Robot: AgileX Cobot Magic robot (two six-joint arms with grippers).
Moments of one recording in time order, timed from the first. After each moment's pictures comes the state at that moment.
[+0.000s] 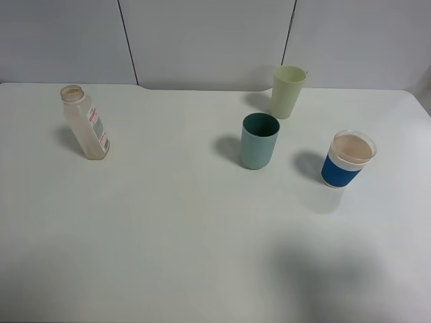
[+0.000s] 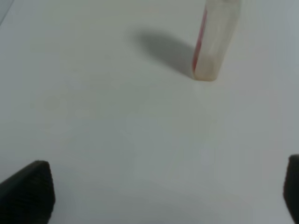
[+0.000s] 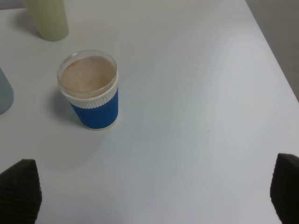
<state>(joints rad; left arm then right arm) -0.04 0.00 -0.51 0.07 1.06 -0.15 -0.07 0.00 -0.50 -0.02 1.06 0.00</state>
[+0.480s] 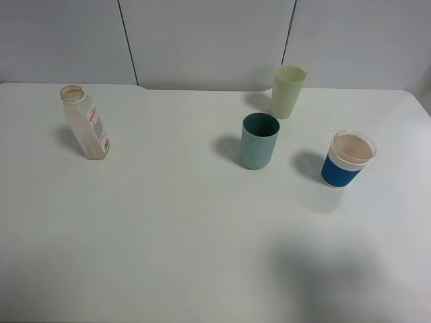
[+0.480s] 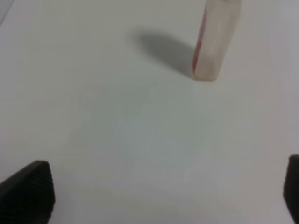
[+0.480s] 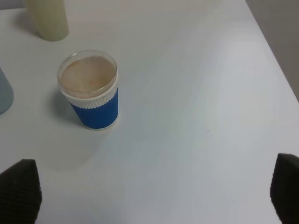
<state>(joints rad) -0.04 0.00 -0.51 0.07 1.06 -0.15 -0.07 0.00 -0.50 -0.02 1.06 0.00</state>
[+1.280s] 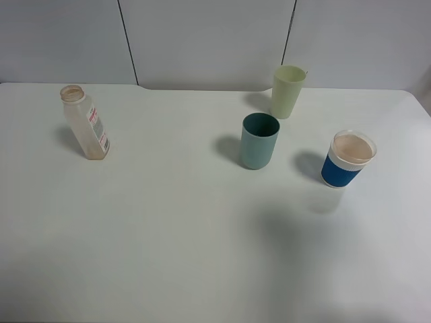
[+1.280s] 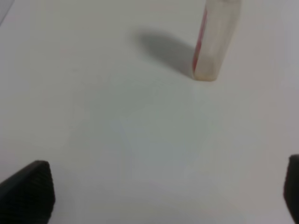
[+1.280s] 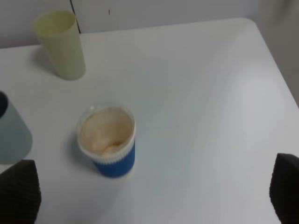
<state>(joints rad) -0.04 0.00 -0.51 0.07 1.06 -0.15 -0.07 0.37 -0.59 0.02 0.78 0.00</state>
